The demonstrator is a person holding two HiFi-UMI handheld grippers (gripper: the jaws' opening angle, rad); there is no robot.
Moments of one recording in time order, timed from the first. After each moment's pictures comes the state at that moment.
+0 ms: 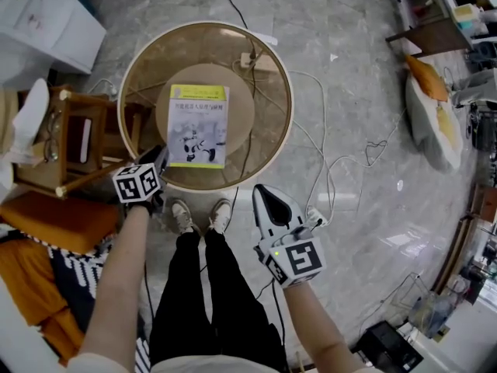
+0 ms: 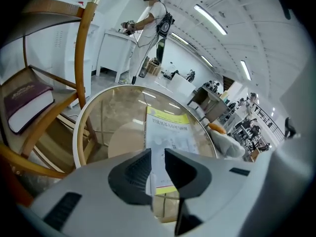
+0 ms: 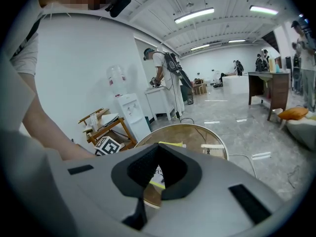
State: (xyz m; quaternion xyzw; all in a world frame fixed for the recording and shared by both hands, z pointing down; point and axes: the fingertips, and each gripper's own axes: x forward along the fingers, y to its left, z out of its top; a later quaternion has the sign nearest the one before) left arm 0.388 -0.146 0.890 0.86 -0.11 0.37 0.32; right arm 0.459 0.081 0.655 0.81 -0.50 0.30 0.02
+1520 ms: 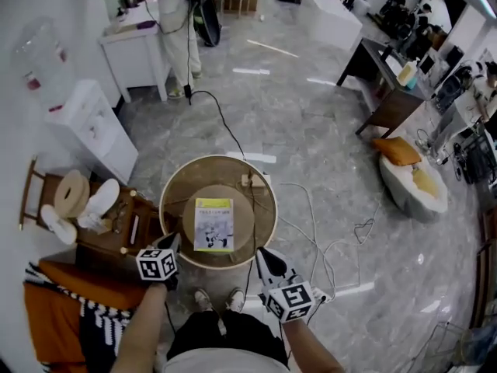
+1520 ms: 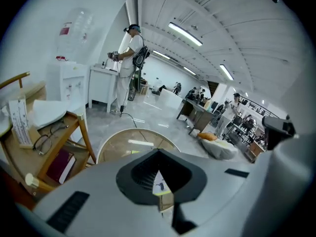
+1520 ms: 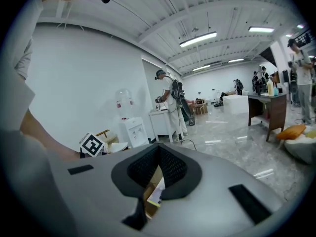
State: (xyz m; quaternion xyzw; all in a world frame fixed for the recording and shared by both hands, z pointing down) left arm 0.358 -0.137 0.619 0.92 -0.08 0.30 0.23; right arm 0.433 0.099 0.458 0.84 -0.51 0.19 -0.01
